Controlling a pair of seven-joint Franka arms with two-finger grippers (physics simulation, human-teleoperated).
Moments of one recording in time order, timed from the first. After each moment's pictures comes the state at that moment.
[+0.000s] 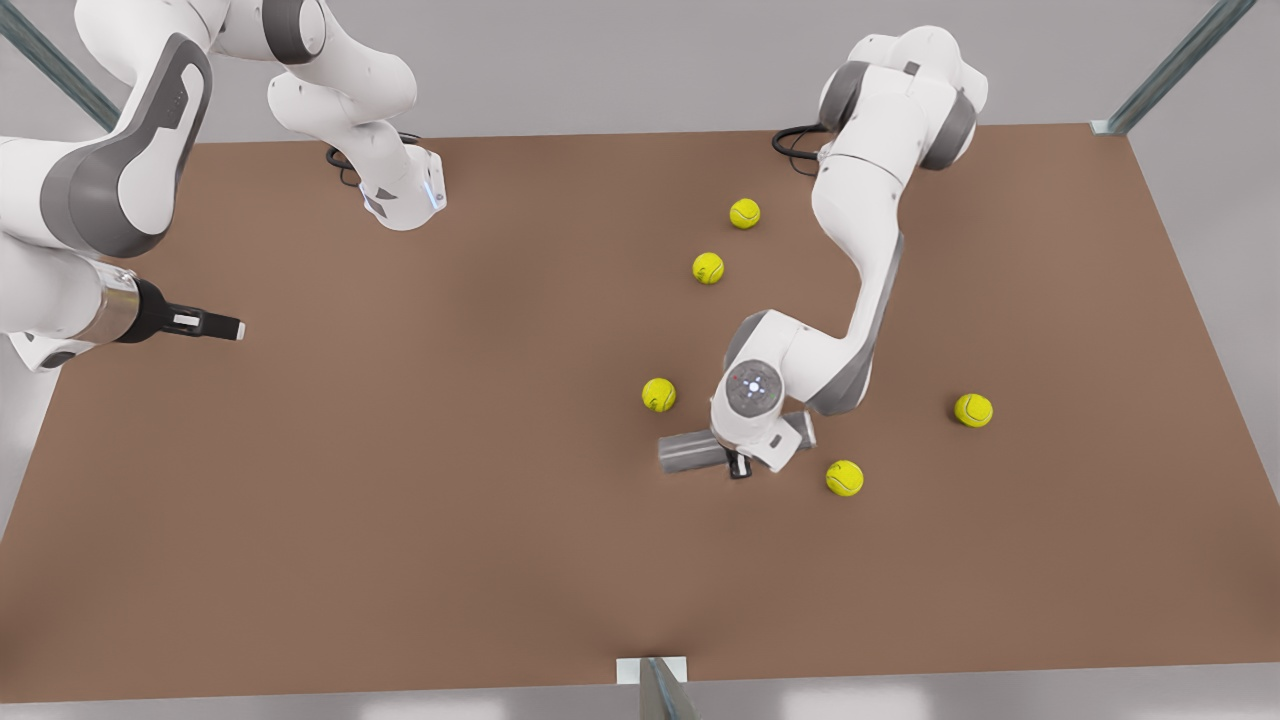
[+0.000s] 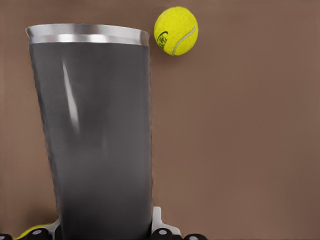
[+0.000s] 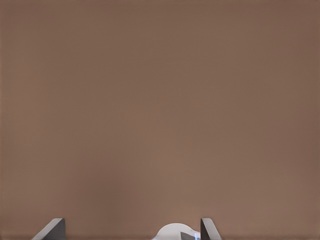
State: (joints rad) left arm -0.54 0.76 0.01 -1.20 0.05 1.86 -2.19; right arm 0.24 0.24 -0.41 -1.27 0.13 1.19 0.06
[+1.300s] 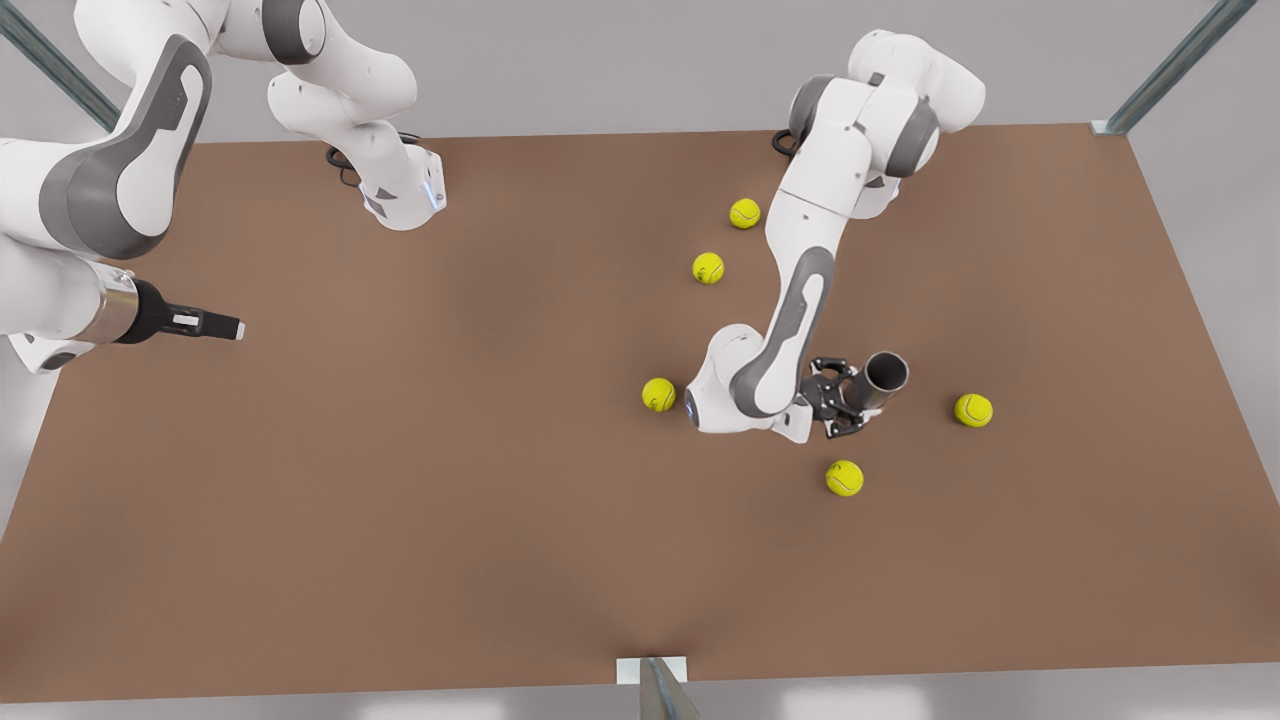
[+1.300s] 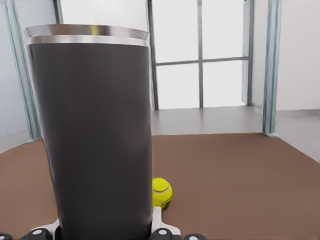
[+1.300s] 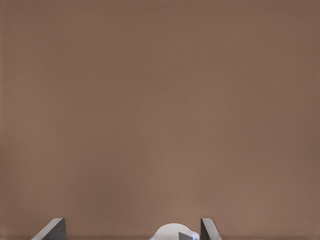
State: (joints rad) left arm -0.71 0.88 0.15 -1.42 0.82 1.26 -2.39; right arm 0.24 0.24 -0.41 -1.27 0.13 1.19 0.03
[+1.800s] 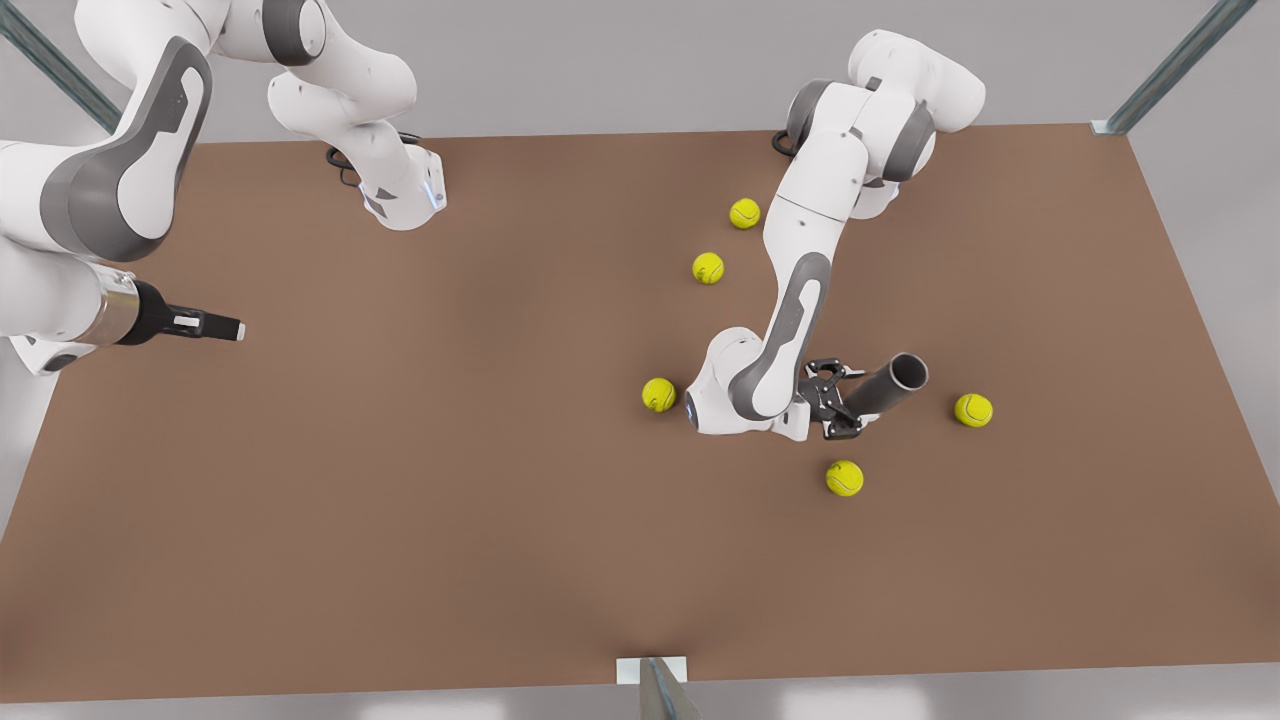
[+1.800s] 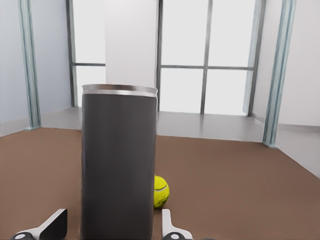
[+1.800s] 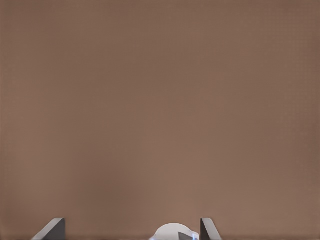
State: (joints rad) left arm -0.71 0.89 0.15 -1.42 0.82 1.26 -2.50; right arm 0.24 0.25 -0.42 -1.27 0.13 1.19 0.03
